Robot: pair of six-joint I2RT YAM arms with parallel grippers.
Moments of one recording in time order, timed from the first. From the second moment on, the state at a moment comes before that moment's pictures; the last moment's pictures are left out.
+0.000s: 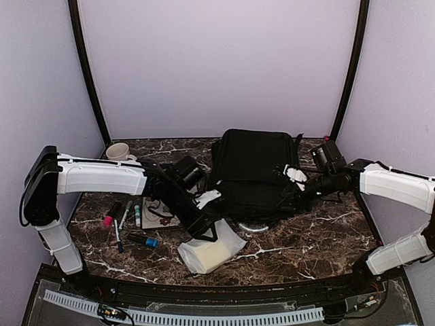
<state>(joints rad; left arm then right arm) -0.93 1.74 1.22 -0.63 0.43 -0.05 0.49 1.27 0.83 -0.48 -0.46 -0.52</state>
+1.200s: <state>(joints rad) -0.94 1.86 1.14 -0.41 0.48 -0.16 0.71 1.33 0.91 -0.58 -0.44 -0.63</state>
